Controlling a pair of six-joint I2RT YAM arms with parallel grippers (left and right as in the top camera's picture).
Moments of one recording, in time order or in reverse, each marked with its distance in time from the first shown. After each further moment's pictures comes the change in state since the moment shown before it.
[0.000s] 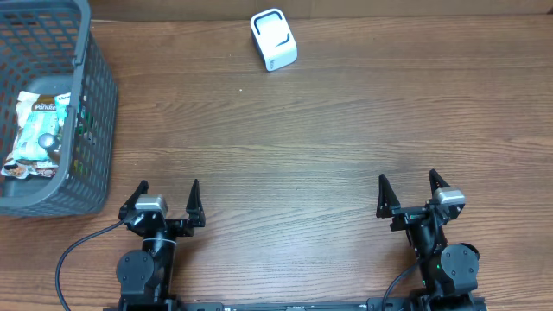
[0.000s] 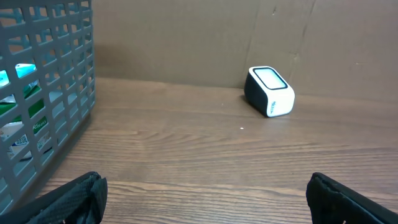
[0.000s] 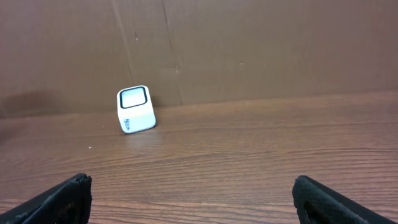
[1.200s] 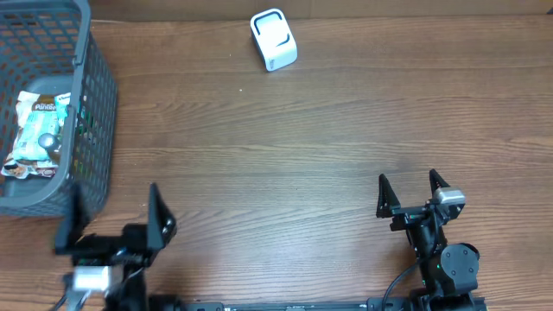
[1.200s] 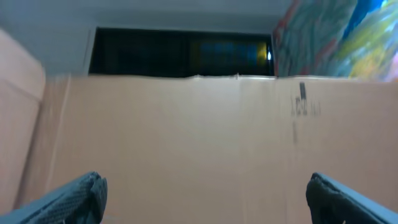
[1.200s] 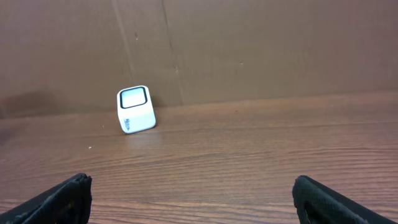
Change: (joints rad) left arm 0.000 -0.001 0.277 0.513 -0.018 0.069; right arm 0.000 0.000 0.000 0.001 0.000 0.000
